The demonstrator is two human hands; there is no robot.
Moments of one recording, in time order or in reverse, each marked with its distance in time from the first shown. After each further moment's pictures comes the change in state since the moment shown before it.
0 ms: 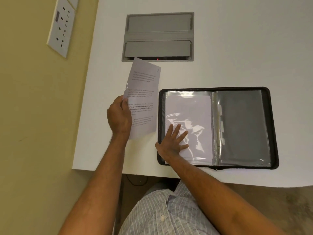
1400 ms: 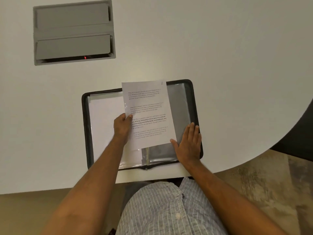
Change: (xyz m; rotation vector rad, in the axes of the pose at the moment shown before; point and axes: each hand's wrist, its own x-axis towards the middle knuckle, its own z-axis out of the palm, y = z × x) left_hand -0.151 0.123 0.253 -0.341 -0.580 -0.530; right_hand 0.069 0.370 -0.131 -0.126 0.327 -0.072
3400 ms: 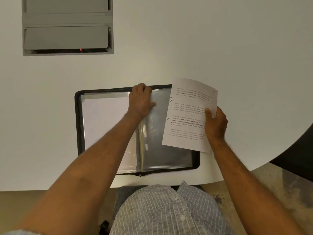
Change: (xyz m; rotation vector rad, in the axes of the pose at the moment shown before) left_hand 0.075 0.069 0.085 1.085 -0.006 0.746; right_hand 0.120 0.045 -0.110 0.857 0.204 0.264
